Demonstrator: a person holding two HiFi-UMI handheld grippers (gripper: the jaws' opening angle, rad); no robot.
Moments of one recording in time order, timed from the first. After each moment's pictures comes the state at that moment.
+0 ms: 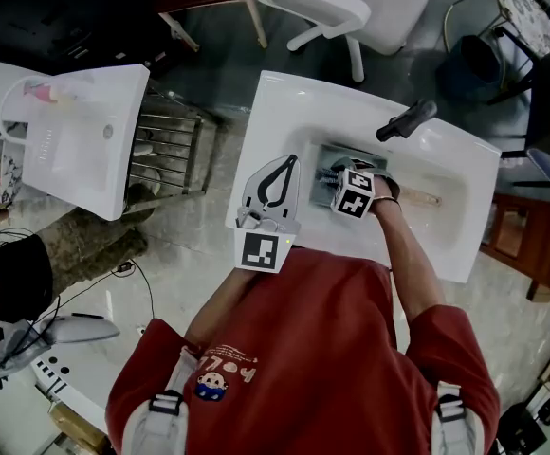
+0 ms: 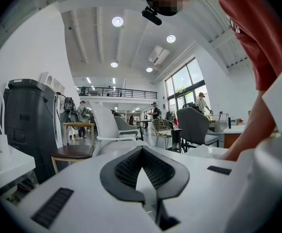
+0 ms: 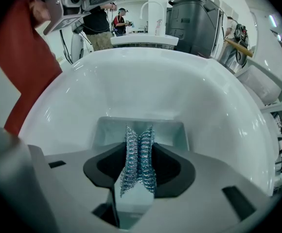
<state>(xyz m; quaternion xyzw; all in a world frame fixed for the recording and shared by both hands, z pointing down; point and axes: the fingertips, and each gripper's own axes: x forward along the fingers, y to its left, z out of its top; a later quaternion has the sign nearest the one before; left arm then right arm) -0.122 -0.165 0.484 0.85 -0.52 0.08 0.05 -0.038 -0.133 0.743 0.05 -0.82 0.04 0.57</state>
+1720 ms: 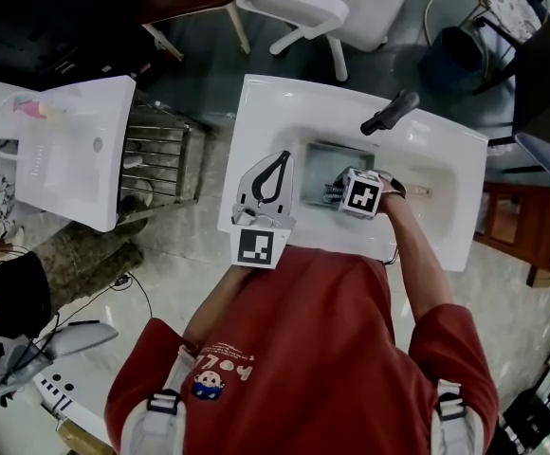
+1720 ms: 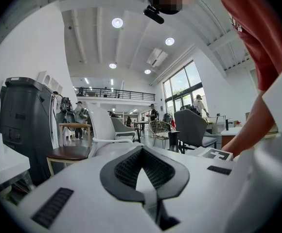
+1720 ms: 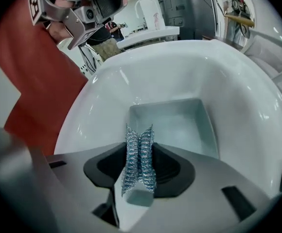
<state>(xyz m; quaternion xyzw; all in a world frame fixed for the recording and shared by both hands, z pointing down) -0.106 -0.168 0.482 0.86 -0.51 0.07 0.04 0.002 -0.085 0.728 -0.03 -0.81 0.15 0.57</state>
